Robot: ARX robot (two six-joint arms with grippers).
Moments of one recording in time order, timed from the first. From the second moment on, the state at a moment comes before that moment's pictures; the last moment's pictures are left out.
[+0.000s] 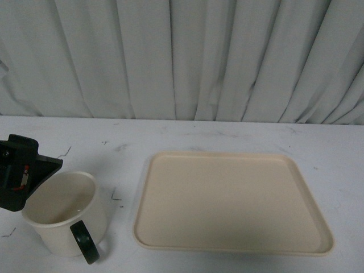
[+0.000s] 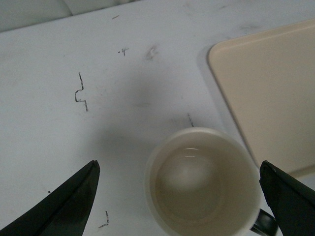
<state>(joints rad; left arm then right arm) -0.05 1.41 0.57 0.19 0.16 0.20 0.00 0.00 0.01 -0.01 0.00 -0.01</state>
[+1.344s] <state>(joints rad) 0.01 1.73 0.65 0.20 0.15 0.06 0.00 0.00 0.01 -0.01 0.00 -0.01</state>
